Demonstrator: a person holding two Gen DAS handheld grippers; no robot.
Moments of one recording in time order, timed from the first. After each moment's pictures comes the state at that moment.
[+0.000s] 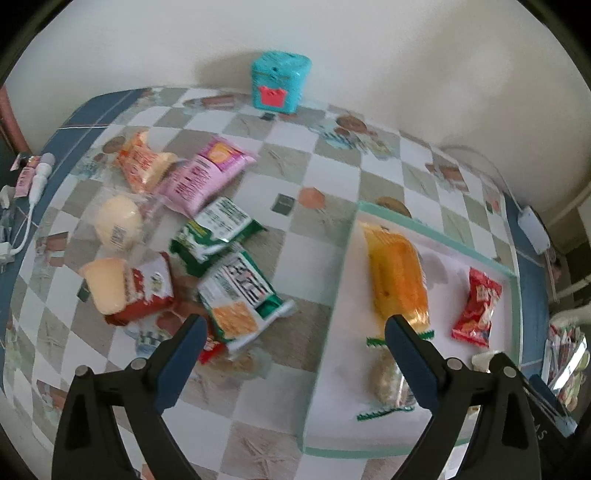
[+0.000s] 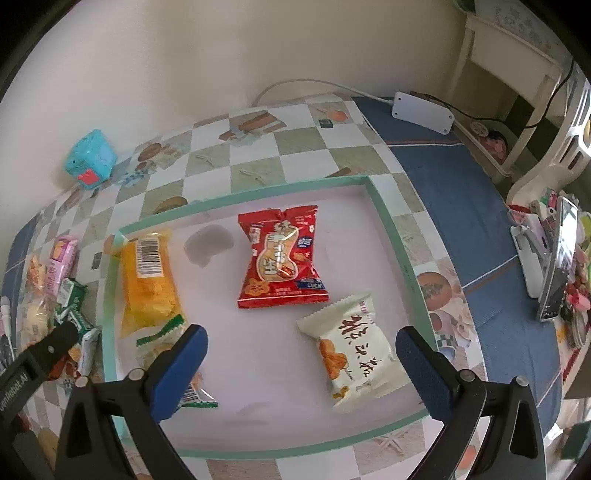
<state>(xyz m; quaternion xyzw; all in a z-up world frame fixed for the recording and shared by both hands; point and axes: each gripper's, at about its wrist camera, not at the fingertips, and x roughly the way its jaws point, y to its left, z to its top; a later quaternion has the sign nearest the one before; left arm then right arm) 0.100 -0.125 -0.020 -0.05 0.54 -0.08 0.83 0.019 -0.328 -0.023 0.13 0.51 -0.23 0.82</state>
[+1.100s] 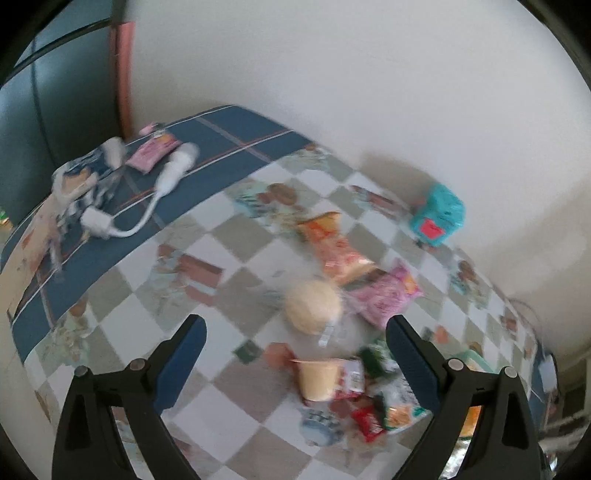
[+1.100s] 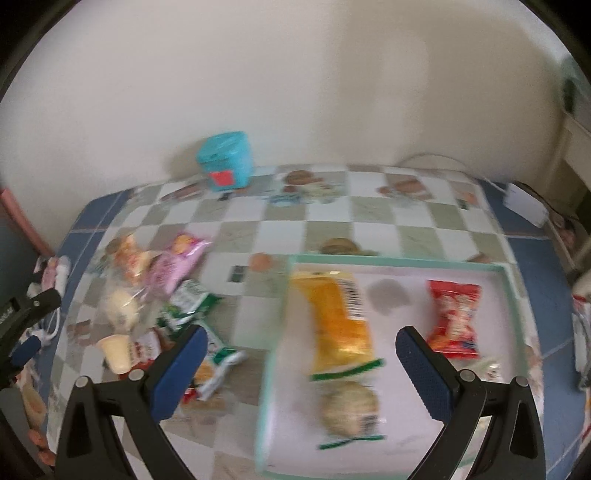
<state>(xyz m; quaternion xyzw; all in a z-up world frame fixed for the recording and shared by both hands) 0.113 0.073 0.011 -0.19 0.45 0.09 0.87 0.081 -0.174 0.002 0.05 0.45 -0.08 0.89</state>
